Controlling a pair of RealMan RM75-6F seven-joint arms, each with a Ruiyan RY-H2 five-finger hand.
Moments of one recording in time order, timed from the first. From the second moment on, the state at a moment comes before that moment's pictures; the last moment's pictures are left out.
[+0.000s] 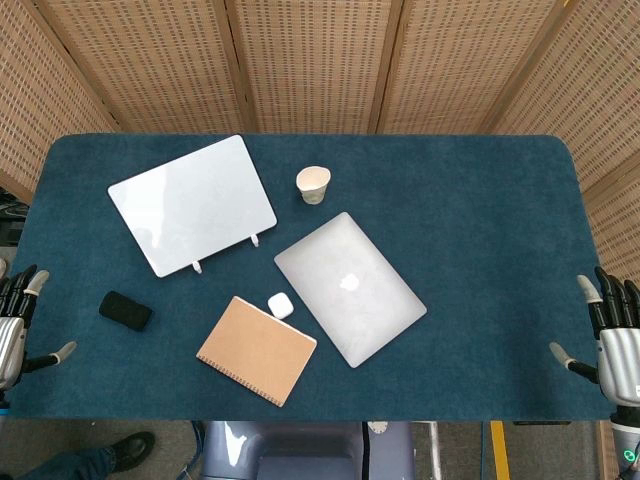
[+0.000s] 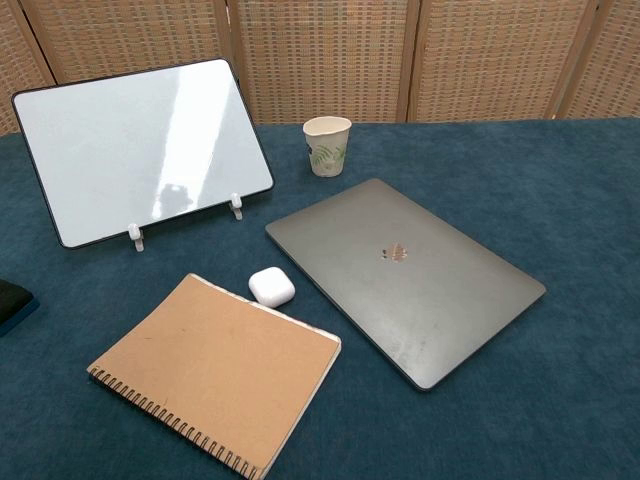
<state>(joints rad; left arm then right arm) -0.13 -1.17 0.02 -1.57 1.43 1.56 -0.03 0.06 -1.17 0.11 -1.49 -1.55 1.64 0.02</state>
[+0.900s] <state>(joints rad) -0.33 -1.39 0.10 -0.89 1.73 1.32 -0.43 0.08 -1.17 0.10 -1.49 -1.50 1.53 0.04</state>
